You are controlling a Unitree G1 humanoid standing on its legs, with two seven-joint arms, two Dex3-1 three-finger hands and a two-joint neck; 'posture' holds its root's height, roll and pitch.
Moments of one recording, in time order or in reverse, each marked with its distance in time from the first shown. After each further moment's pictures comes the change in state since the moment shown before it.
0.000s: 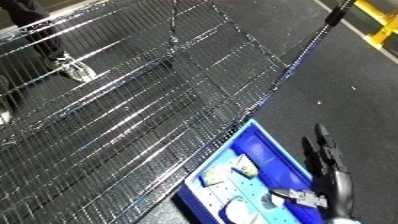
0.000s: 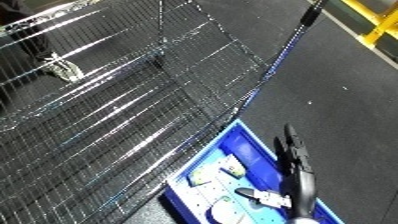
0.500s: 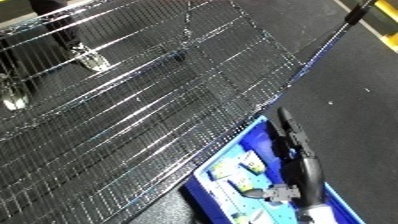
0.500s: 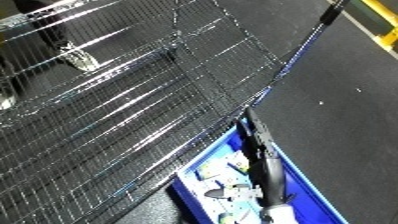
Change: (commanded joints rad) left arm -0.005 0.013 0.001 -0.031 0.026 0.043 0.014; right arm -0.060 0.056 0.119 -0.093 -0.060 0.035 0.104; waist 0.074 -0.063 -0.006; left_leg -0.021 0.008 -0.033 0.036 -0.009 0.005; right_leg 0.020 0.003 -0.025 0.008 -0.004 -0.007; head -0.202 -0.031
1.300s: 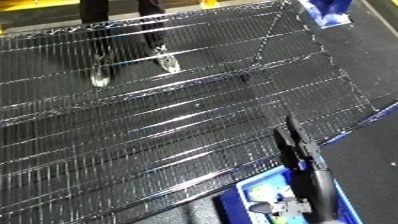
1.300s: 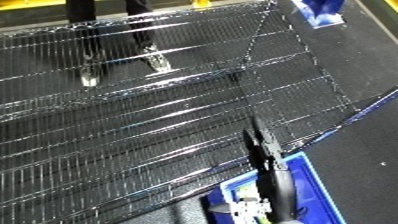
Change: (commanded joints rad) left arm -0.015 0.038 0.043 -0.019 0.048 0.079 -0.022; right arm -0.050 0.074 0.081 0.003 -0.016 0.030 0.019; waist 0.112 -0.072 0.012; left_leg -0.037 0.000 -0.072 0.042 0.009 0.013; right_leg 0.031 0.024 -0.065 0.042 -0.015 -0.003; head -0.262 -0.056
